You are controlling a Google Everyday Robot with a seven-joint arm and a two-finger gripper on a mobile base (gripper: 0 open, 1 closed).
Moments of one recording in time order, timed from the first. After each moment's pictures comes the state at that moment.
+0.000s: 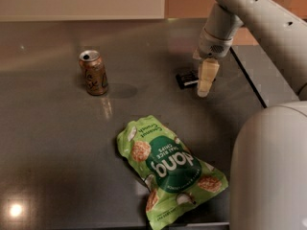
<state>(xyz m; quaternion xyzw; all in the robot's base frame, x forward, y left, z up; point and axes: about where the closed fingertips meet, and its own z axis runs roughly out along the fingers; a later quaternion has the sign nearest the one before) 0.658 -0.150 0.830 -0.68 0.73 0.06 0.09</state>
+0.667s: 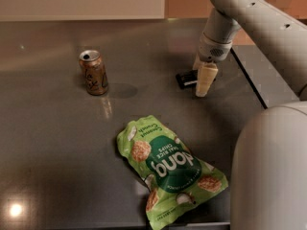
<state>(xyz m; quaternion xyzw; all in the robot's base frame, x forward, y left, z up) 0.658 -0.154 0.819 -0.68 0.73 0.05 0.08</state>
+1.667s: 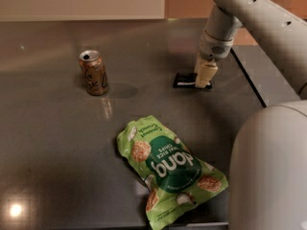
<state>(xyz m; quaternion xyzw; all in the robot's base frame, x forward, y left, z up) 0.658 -0.155 0.827 -0.68 0.73 0.05 0.08</state>
